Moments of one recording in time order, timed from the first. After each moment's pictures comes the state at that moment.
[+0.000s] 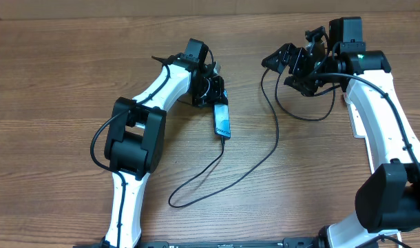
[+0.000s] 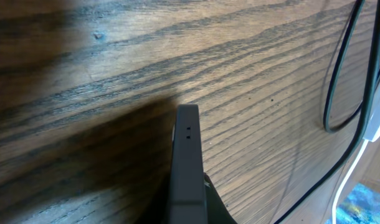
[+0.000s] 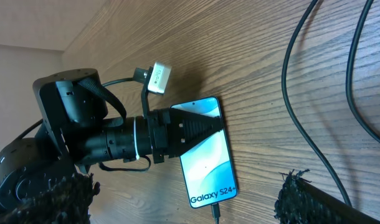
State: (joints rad) left arm -0.36 2.35 1.79 -0.74 0.59 -0.47; right arm 0.03 1.76 1.54 -0.83 -0.65 0.49
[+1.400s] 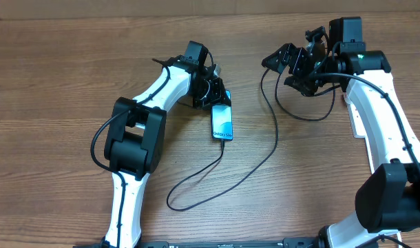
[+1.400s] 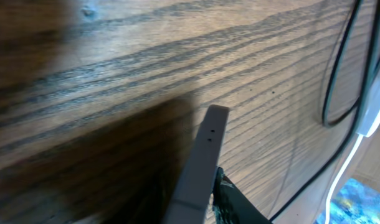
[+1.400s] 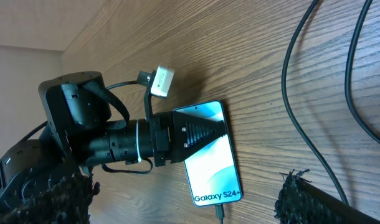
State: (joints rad) left arm -0.36 2.35 1.76 -0.73 0.62 -0.47; right arm 0.03 1.76 1.54 -0.83 -0.64 0.49
